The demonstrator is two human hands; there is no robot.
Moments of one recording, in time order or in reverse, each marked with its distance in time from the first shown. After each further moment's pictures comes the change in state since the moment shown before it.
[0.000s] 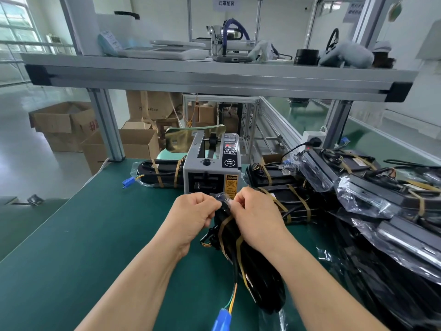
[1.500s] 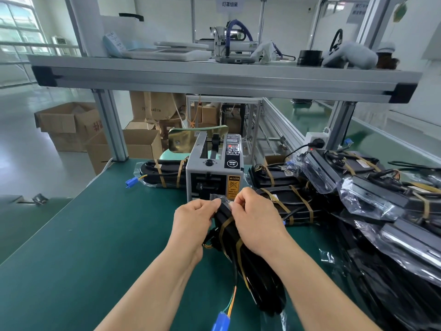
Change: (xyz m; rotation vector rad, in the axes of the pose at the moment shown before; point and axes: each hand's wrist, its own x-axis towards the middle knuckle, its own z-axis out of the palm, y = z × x) left_hand -0.006 -0.011 0.016 -0.190 0.211 -0.144; right_hand -0.005 -0.001 0.002 0.059 -0.017 -0.029
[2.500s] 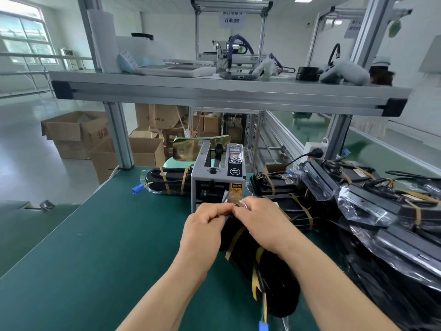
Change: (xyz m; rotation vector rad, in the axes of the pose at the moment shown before) left_hand -0.045 0.019 -0.004 0.106 -0.149 0.242; right_hand 0.000 -0.005 -0.021 0.051 -0.176 0.012
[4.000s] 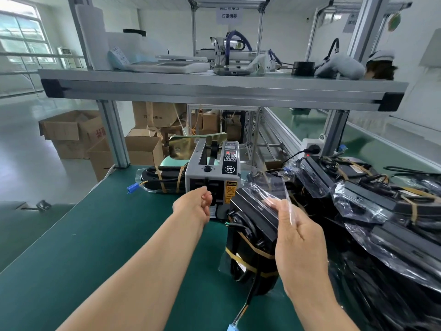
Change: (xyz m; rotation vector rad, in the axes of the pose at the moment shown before) left_hand 0.110 -0.018 0.008 -0.466 0.260 -0.700; right_hand -0.069 0.019 0.002 0.558 0.557 -0.055
